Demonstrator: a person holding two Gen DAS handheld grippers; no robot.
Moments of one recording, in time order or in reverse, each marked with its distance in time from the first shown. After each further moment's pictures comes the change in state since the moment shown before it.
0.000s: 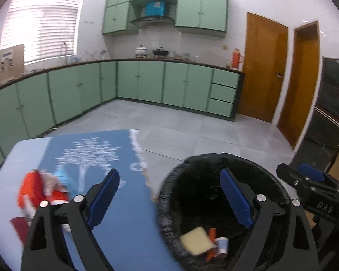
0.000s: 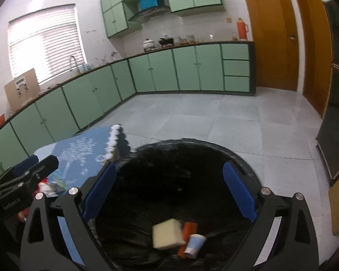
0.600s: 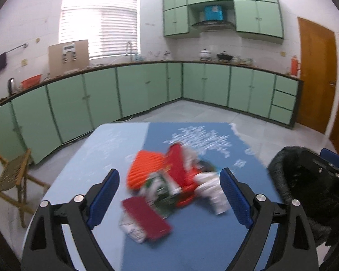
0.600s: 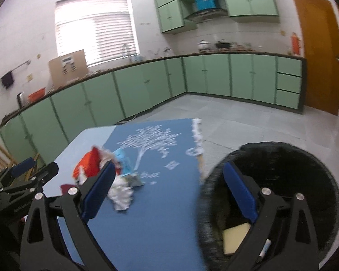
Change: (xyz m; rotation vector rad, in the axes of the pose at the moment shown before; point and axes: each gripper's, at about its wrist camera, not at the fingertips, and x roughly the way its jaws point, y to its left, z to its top) left arm -0.076 0.175 -0.059 -0.093 -0.009 0.377; right arm 0.011 0.186 -0.036 -0.190 0.019 0.249
